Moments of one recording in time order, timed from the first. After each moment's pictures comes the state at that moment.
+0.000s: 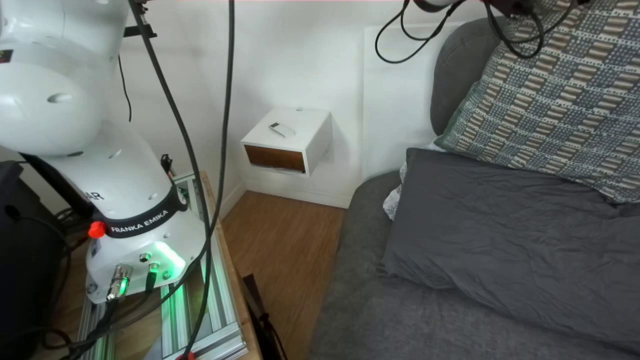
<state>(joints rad) 0.07 0.64 -0.29 -1.50 -0.27 3.10 0.70</state>
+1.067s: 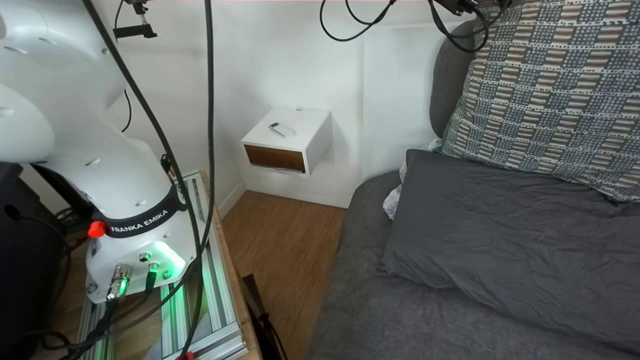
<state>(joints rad) -0.29 0.41 0.37 -1.83 0.14 3.12 0.04</state>
